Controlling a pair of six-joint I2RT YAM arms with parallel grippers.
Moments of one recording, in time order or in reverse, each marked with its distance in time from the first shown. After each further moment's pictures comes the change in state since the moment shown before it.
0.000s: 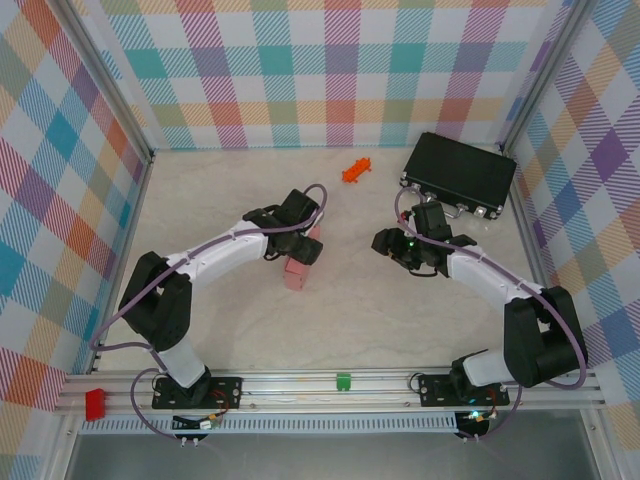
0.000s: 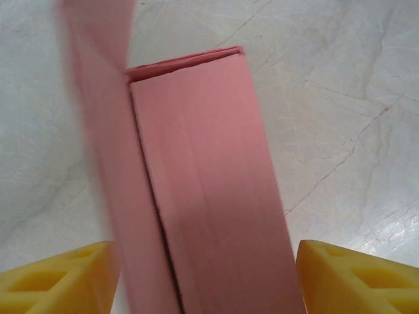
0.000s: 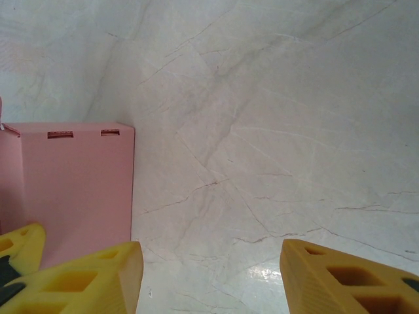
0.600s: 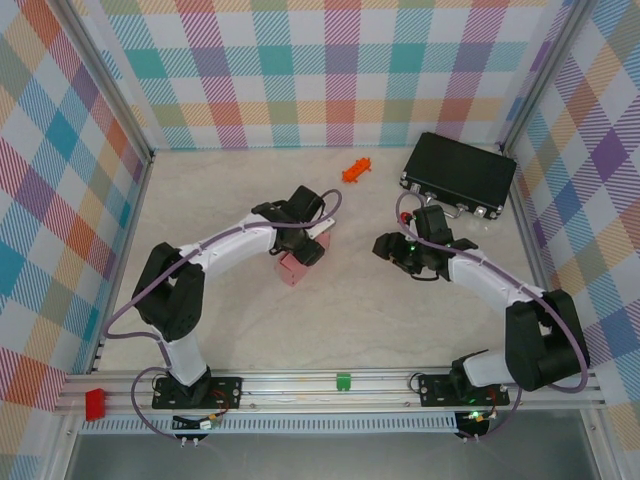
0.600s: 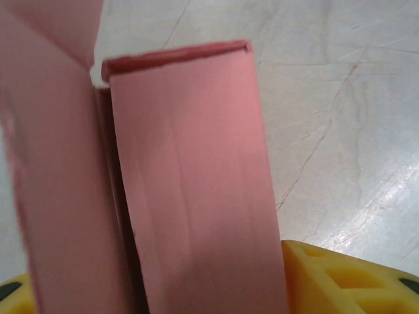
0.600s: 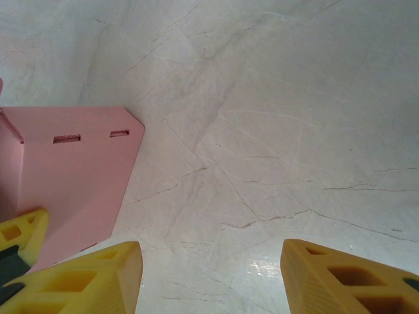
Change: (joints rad) left arm 0.025 0.093 0.099 -0.055 0.107 0.288; right arm -0.006 -0.033 -0.046 -0.003 -0.003 -0.001
